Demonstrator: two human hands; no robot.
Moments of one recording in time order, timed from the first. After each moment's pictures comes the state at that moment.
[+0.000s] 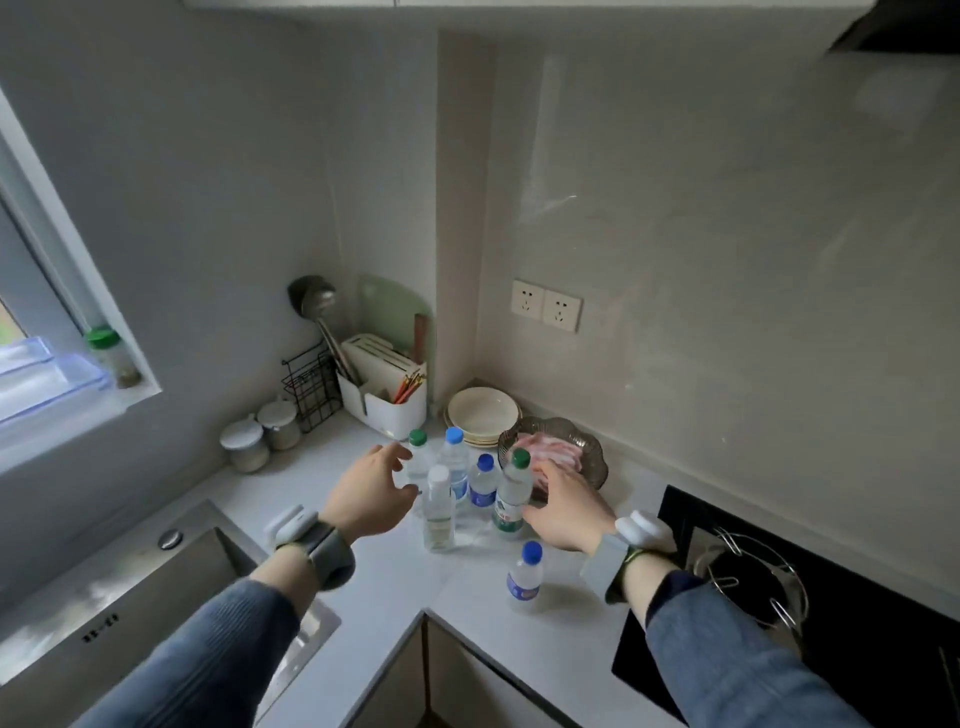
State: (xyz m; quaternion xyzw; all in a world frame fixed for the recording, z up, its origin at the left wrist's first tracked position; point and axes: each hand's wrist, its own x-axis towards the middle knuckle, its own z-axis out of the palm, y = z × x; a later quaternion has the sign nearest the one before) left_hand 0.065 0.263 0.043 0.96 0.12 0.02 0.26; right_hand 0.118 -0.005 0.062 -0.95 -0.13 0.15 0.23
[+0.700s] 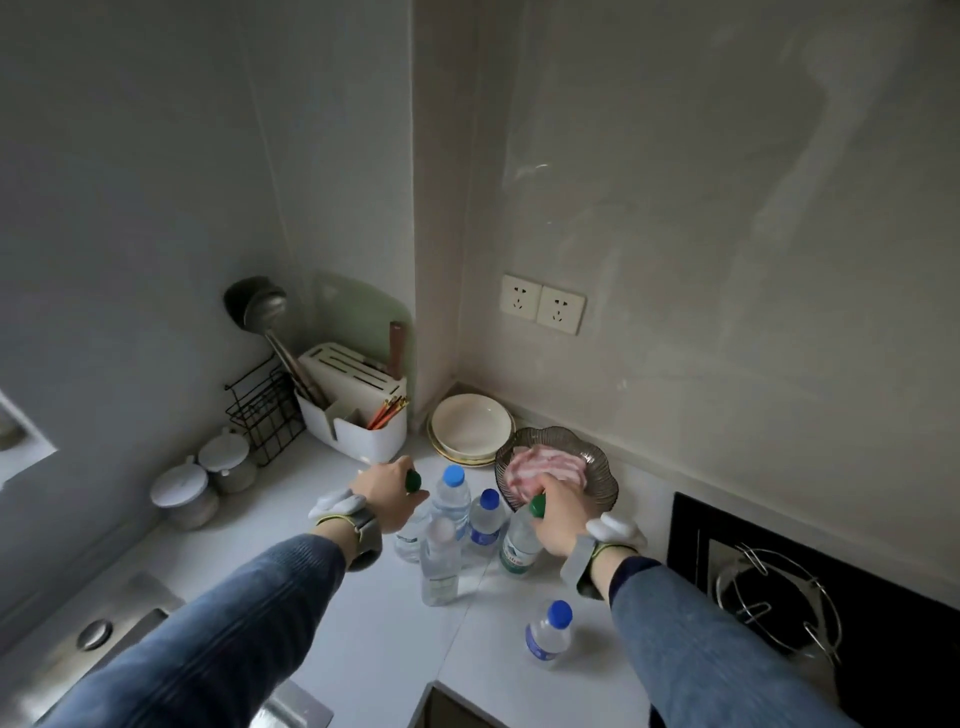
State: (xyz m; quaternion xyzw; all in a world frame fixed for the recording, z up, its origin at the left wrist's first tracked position) left_hand 0.222 0.310 -0.023 0.98 0.07 -0.08 0.17; right_hand 0.232 0.047 -0.009 -0.97 -0.03 0.15 0.17
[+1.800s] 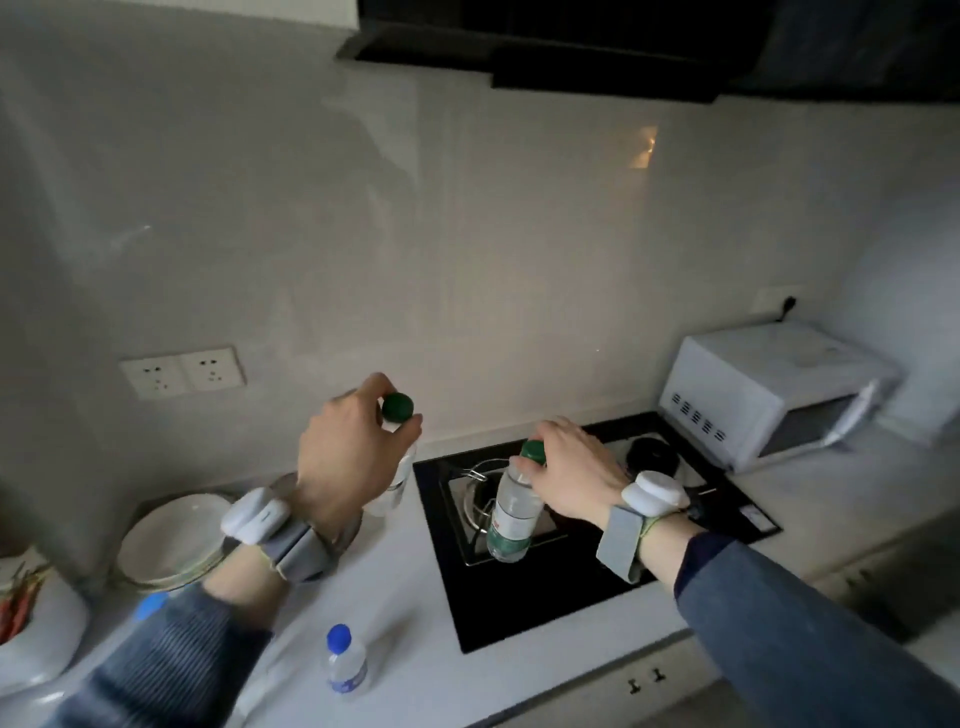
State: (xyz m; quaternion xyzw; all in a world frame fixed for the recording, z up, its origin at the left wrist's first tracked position) left_hand 0.159 0.038 0.169 0.89 -0.26 0.15 0.34; right_hand 0.034 -0.179 0.145 -0.97 0.21 -0.06 0.13
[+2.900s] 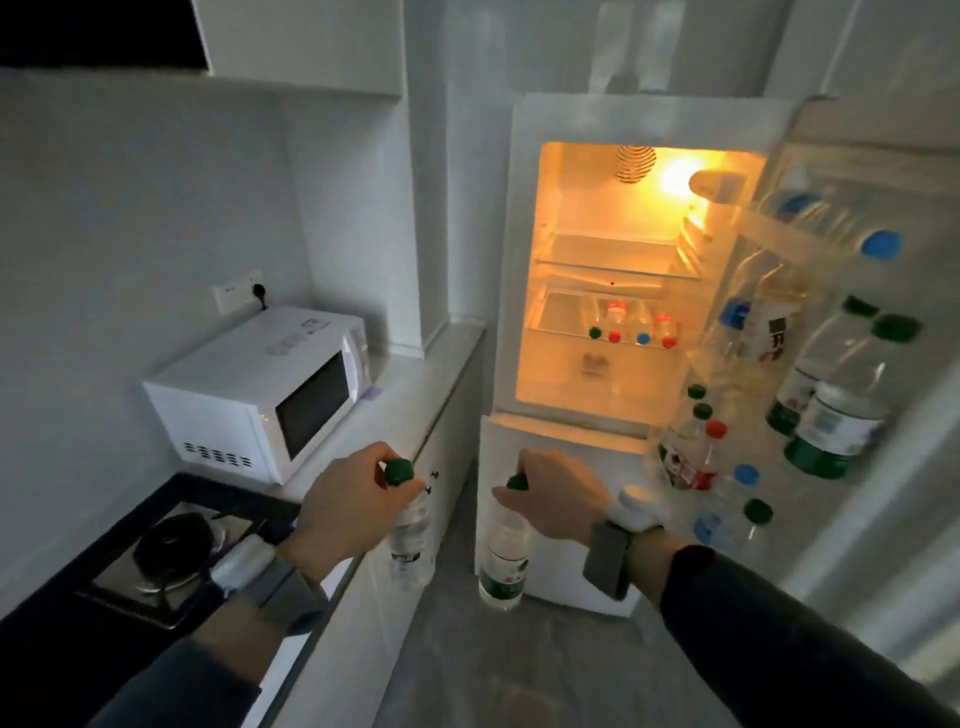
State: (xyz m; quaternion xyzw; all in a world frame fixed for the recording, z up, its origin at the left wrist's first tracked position) left_hand -0.251 -0.461 0.132 0.65 -0.68 -0.19 0.27; right_hand -0.497 -0.469 0.138 -0.74 0.66 -0.08 0.13
